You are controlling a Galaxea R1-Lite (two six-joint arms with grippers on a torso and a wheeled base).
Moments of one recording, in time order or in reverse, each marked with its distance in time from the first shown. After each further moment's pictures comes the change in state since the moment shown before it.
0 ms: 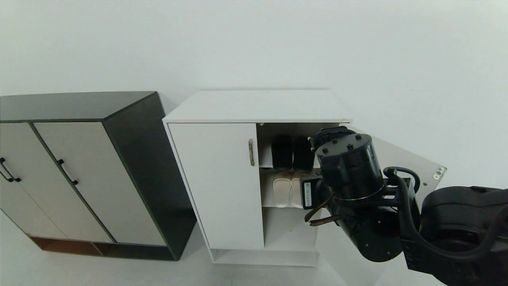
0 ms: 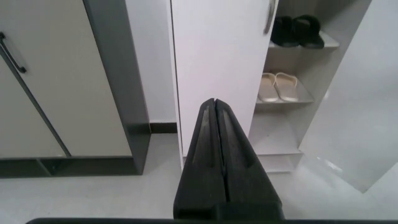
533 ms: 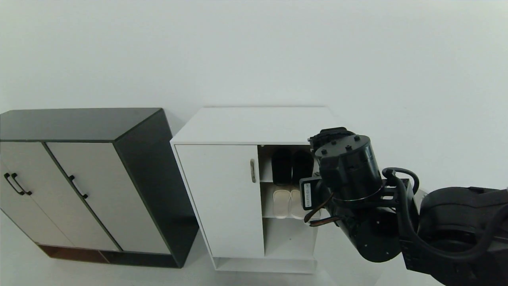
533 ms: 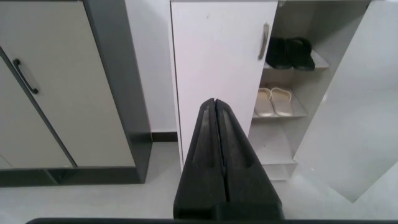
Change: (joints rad) left arm 0.000 0.000 0.000 0.000 0.000 0.001; right arm 0.000 0.005 0.002 0.000 0.000 0.000
